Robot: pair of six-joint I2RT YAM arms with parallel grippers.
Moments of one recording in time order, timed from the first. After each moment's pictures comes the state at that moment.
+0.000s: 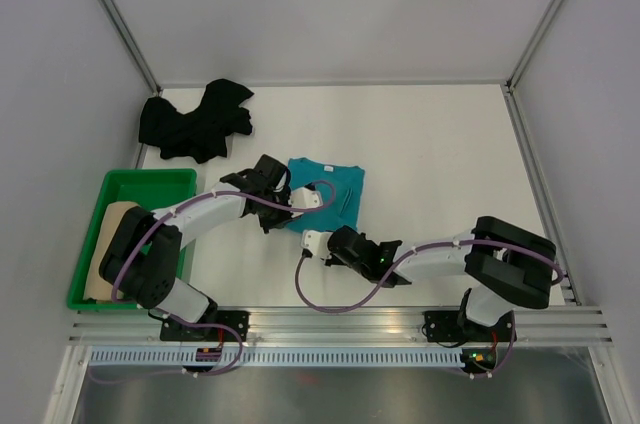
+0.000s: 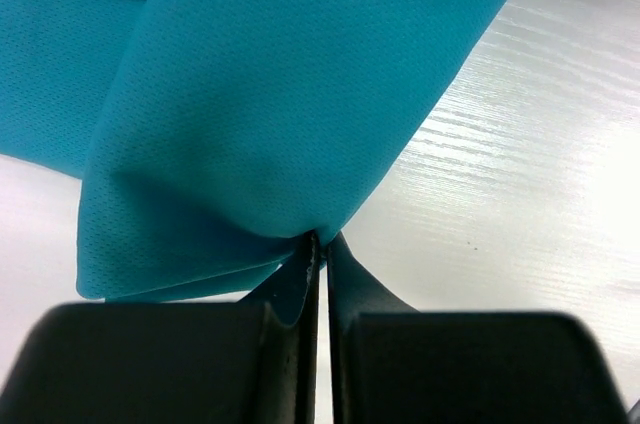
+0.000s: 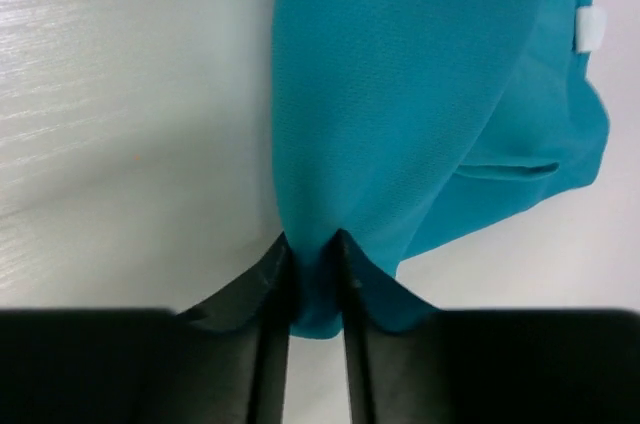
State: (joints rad) left arm -0.54 1.51 0.87 -0.56 0.27 0.77; right arm 1.16 1.58 0.61 0.22 0.38 -0.48
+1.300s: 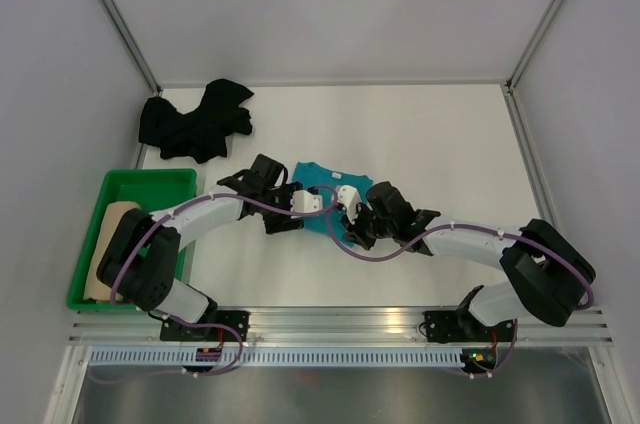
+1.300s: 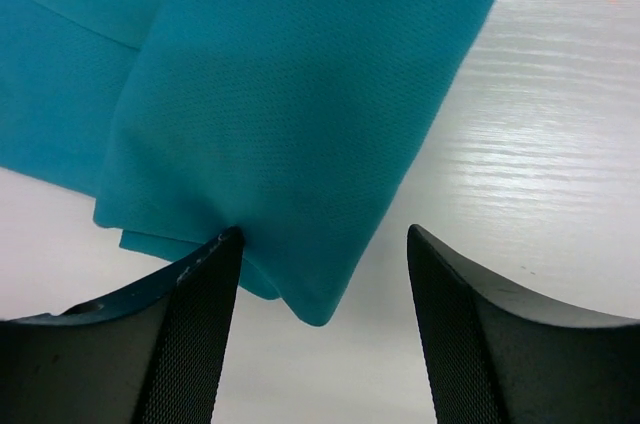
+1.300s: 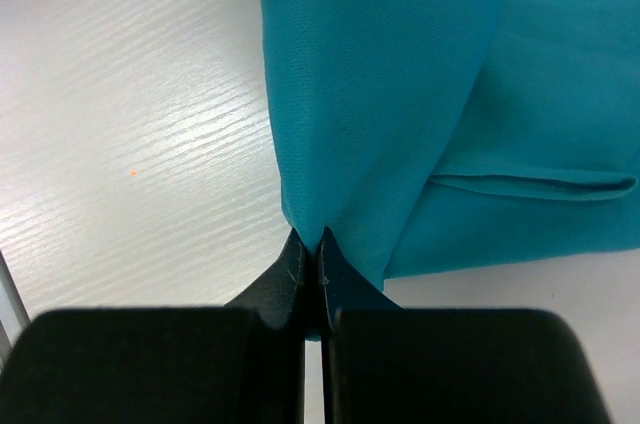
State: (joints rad) left arm -0.52 1.49 0.84 -0.47 0.37 0.98; right arm 0.78 1.42 0.62 0.07 -0.32 -0.19
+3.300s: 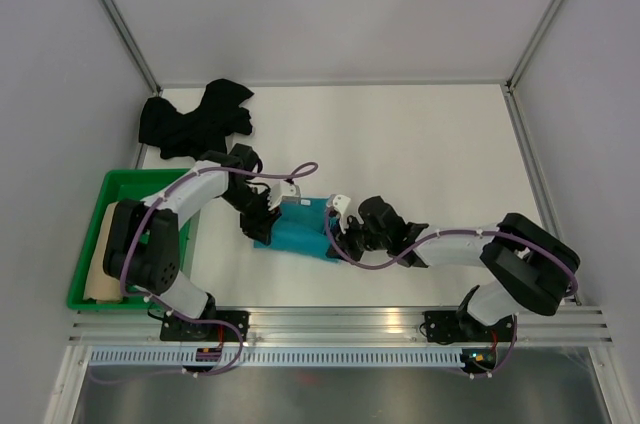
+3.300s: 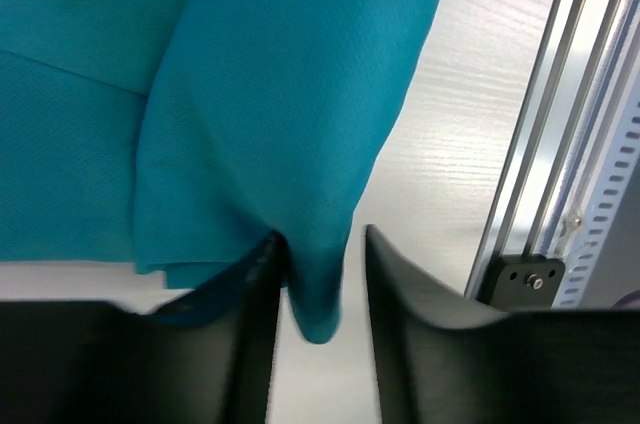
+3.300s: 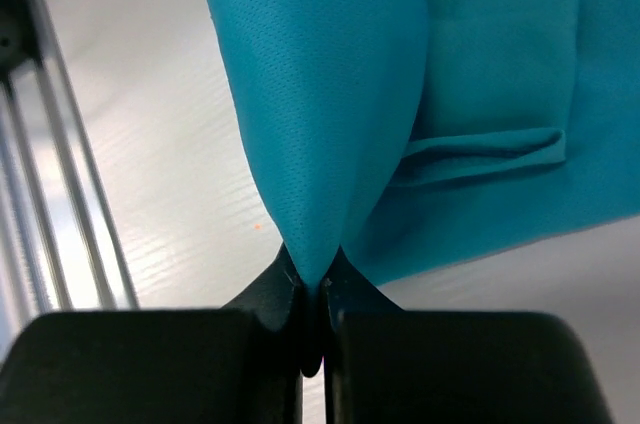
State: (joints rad) left arm -0.32 1.57 1.03 -1.04 0.62 1.00; right arm 0.88 1.50 0.54 0.34 -0.37 0.08
